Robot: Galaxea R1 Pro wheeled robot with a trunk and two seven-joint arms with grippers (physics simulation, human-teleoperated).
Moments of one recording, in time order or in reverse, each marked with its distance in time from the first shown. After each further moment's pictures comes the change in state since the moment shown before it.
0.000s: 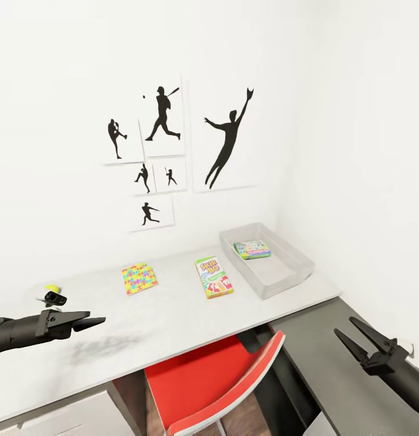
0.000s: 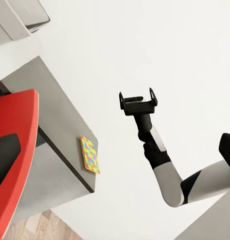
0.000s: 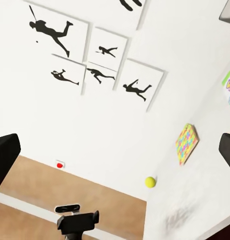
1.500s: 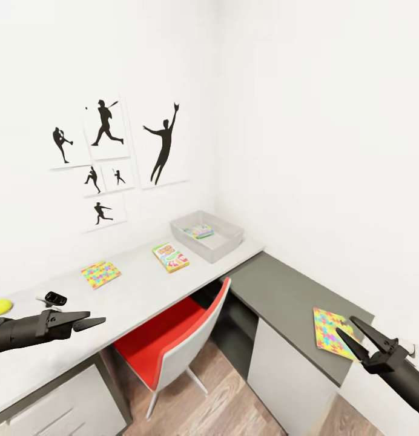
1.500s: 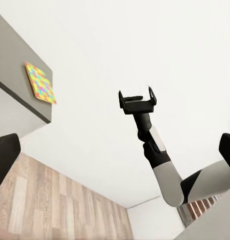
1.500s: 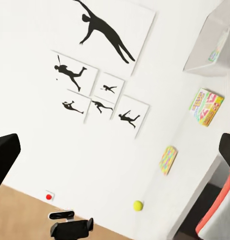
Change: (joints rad) left arm 0.000 0.000 -0.002 0.000 -0.001 0.000 0.000; right arm 0.000 -0.001 0.003 0.010 0.002 -0.043 -0.001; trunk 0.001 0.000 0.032
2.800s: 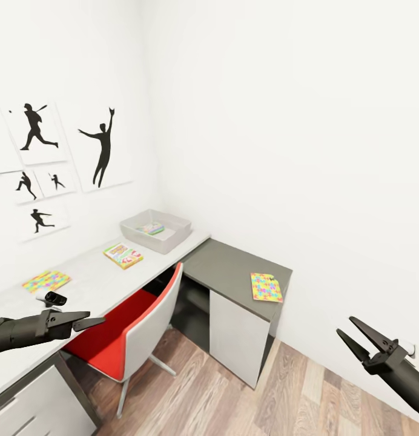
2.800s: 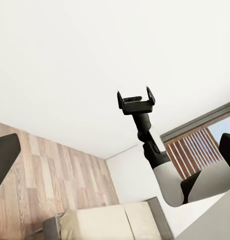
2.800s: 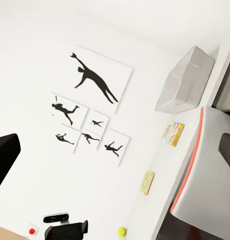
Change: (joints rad) left arm 0.000 0.000 0.001 0.000 0.000 0.000 0.000; right arm 0.000 0.001 -0.005 0.003 0.001 -0.005 -0.023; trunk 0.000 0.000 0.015
